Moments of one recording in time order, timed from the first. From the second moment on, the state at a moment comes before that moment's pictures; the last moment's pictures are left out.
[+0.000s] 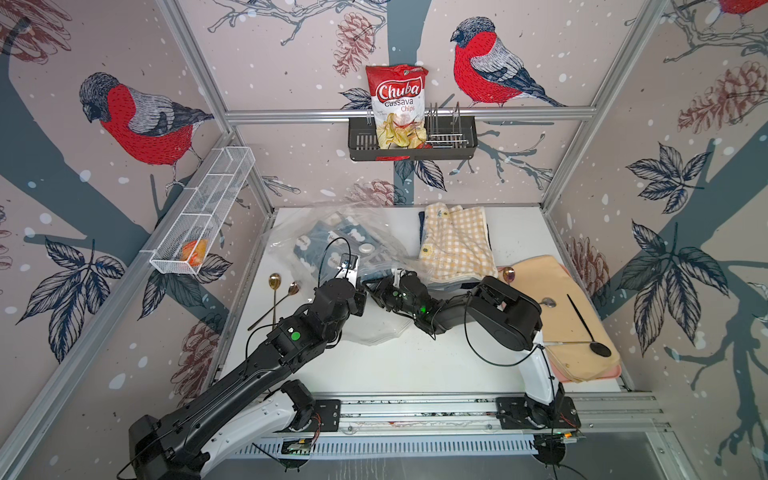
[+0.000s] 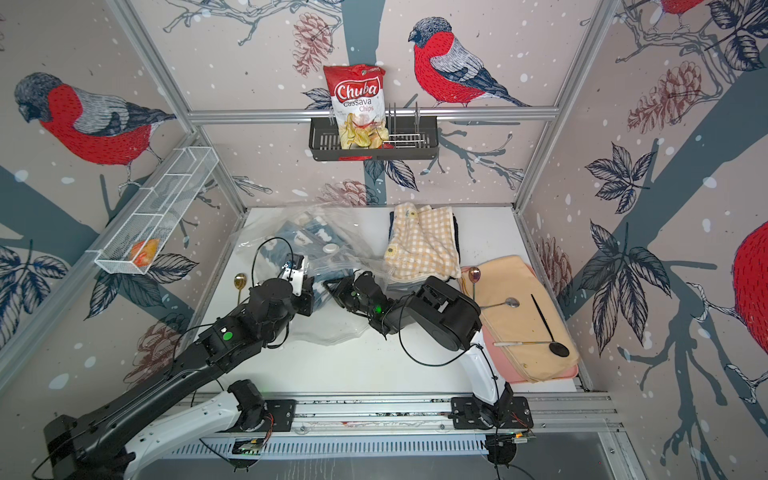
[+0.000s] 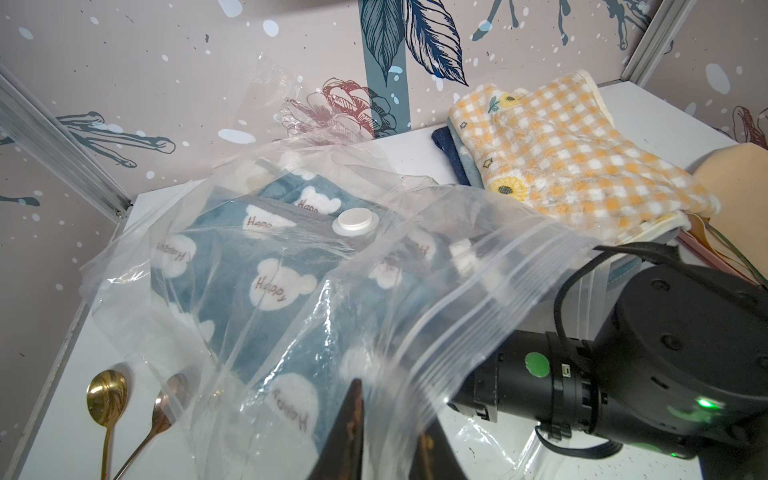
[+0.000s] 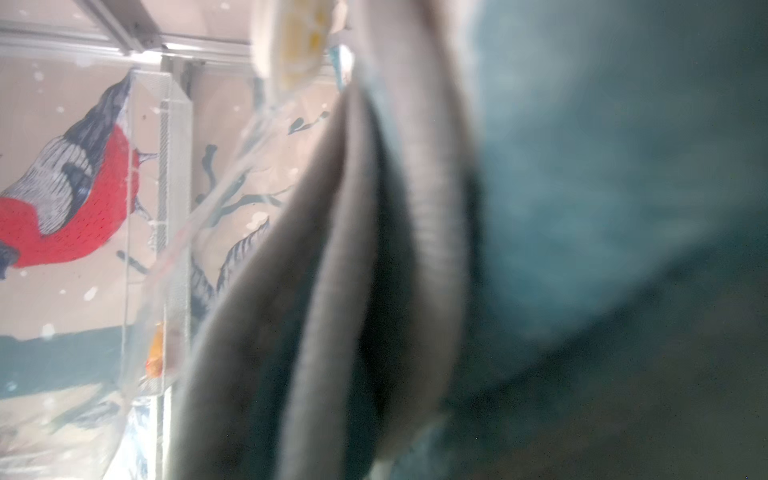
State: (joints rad) left arm -0.77 0.84 0.76 -0.41 -0.47 -0.18; right arm 0.99 2.12 1.05 0.90 -0.13 1.40
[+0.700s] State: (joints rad) left arm -0.78 0.84 0.76 -0.41 -0.47 -0.18; right arm 0.99 2.14 0.98 0.99 -0.11 1.42
